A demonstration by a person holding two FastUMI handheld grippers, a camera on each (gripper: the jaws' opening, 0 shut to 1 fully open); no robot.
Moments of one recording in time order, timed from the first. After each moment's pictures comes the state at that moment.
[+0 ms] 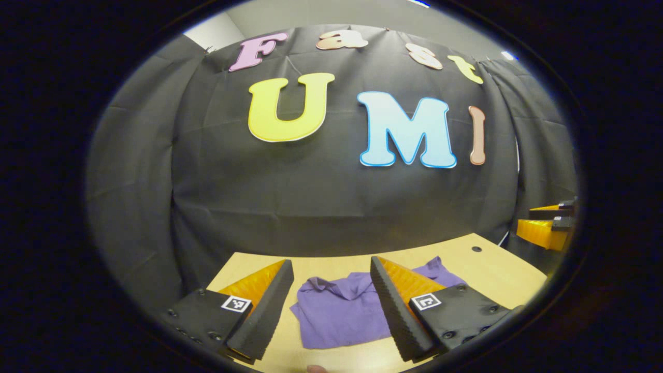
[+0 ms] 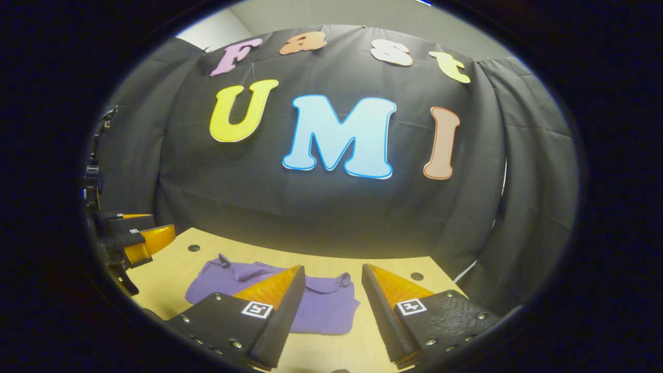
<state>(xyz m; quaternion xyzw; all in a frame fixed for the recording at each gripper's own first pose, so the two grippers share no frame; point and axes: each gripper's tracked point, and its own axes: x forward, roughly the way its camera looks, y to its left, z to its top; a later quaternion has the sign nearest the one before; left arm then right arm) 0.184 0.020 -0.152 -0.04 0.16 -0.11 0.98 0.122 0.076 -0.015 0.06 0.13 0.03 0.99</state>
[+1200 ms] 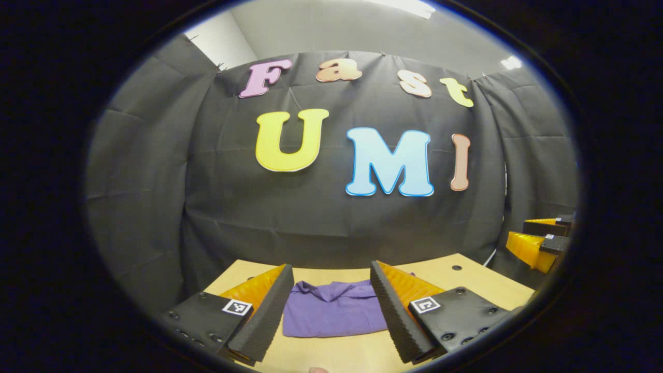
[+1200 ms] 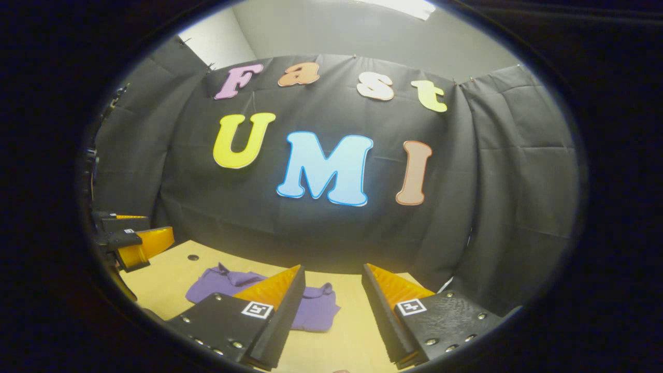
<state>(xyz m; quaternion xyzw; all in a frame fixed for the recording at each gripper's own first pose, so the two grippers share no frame) 0.089 -0.018 -0.078 -0.06 0.09 -0.10 0.99 0.045 0.037 0.018 0.05 0.05 -0.01 1.00</state>
